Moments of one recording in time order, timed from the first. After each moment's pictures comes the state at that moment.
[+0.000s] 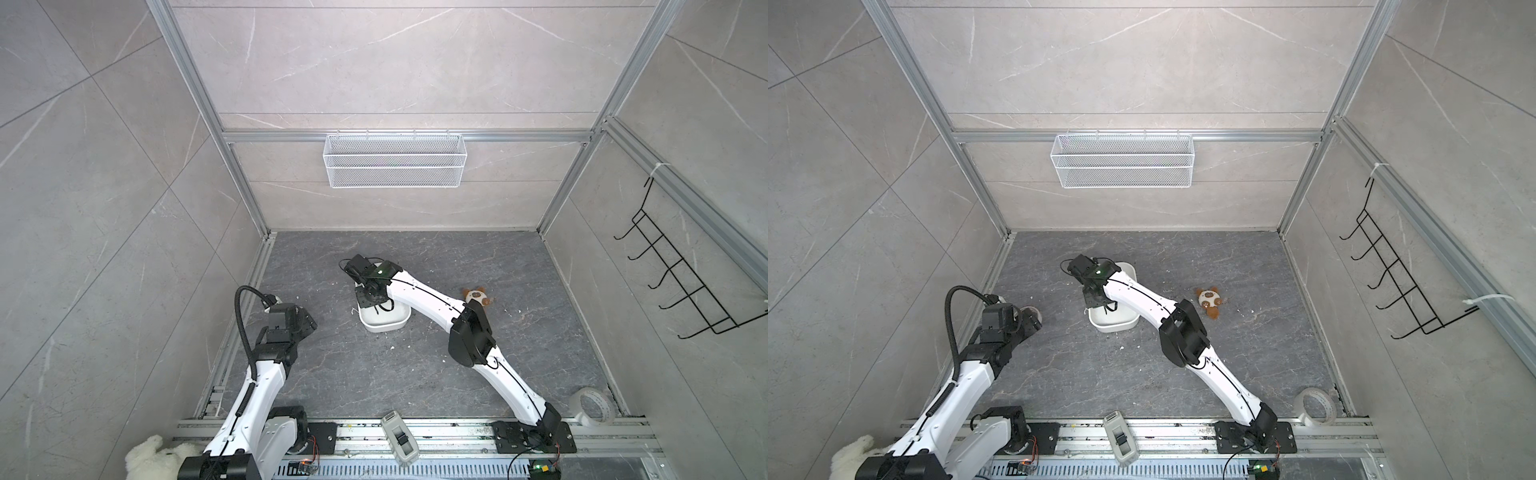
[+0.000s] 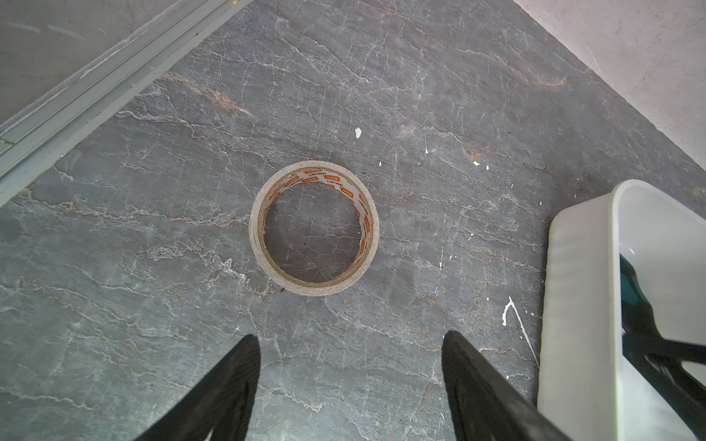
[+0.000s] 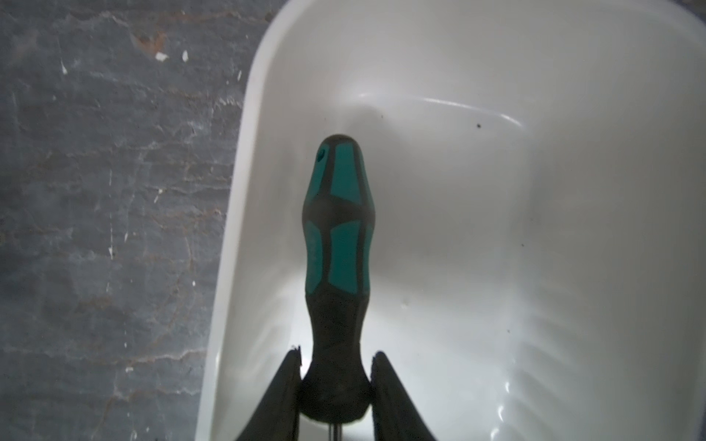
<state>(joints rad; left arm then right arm) 0.00 0.92 0.50 -0.36 -0.14 -0.54 0.89 2.59 2.51 -1.10 0.21 0.49</state>
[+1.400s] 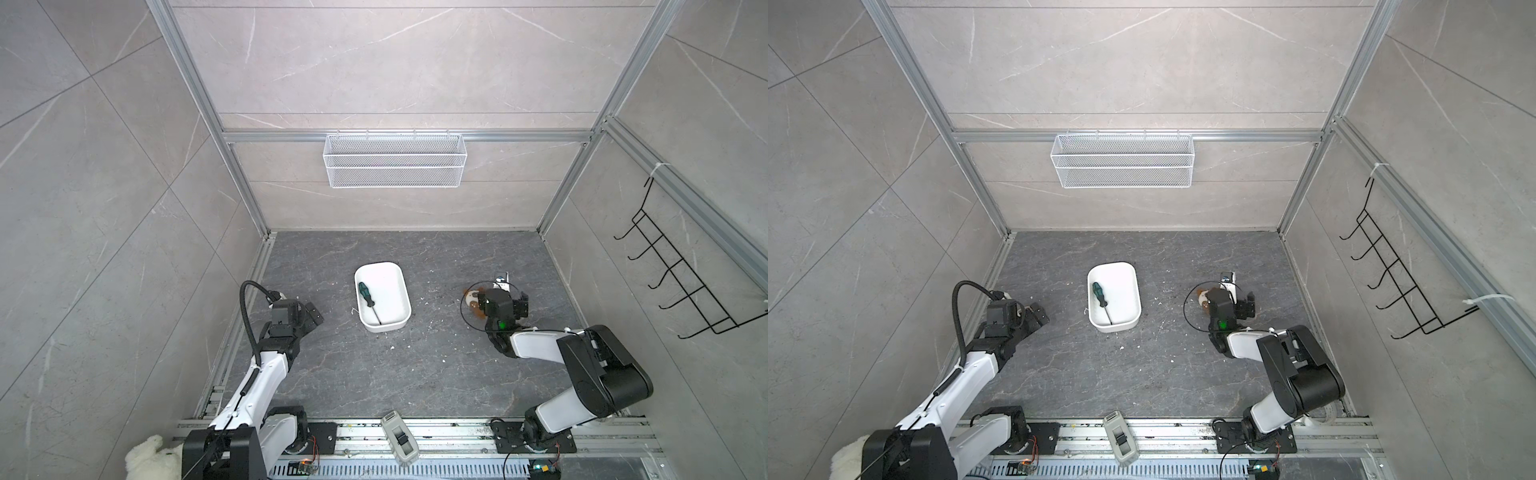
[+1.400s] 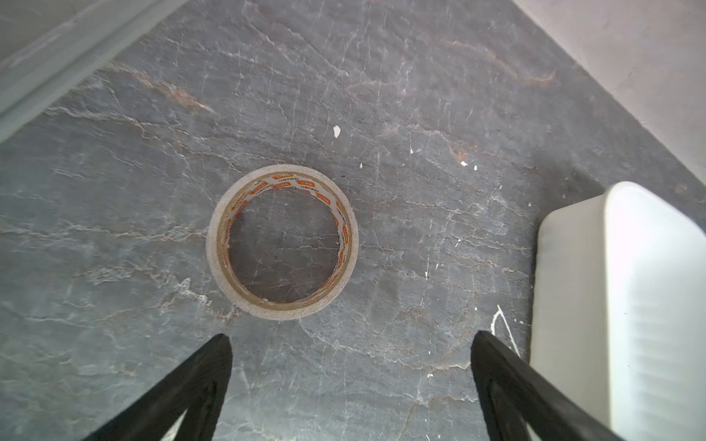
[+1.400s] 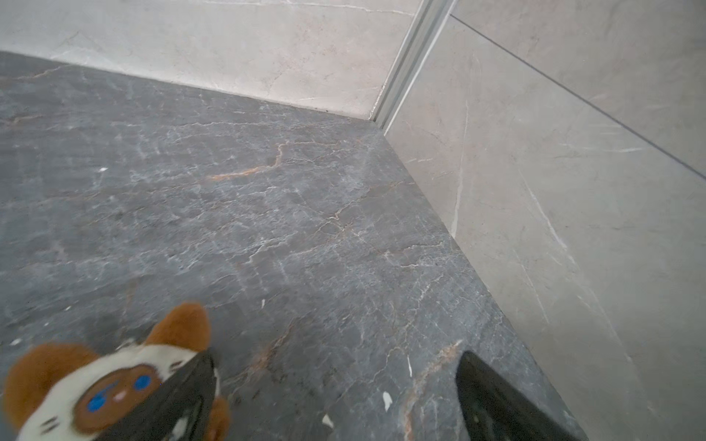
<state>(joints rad) 0.00 1.07 0.51 -0.23 -0.10 -0.55 0.26 1.54 0.50 0.59 0.70 -0.03</state>
